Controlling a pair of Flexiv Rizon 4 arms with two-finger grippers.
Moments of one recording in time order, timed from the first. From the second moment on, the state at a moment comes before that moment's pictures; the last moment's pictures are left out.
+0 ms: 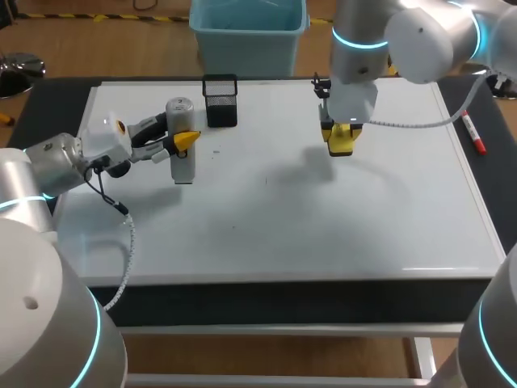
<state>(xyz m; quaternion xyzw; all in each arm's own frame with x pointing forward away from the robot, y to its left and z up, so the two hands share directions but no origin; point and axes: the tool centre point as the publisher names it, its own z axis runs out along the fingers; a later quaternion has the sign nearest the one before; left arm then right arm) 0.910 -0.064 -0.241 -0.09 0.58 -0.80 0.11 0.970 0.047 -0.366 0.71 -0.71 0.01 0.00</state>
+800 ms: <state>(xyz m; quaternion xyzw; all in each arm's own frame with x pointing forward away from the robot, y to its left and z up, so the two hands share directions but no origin) 0.910 -0.064 -0.241 -0.09 0.58 -0.80 0.11 1.001 0.040 -0.366 0.70 -0.71 0.03 -0.01</state>
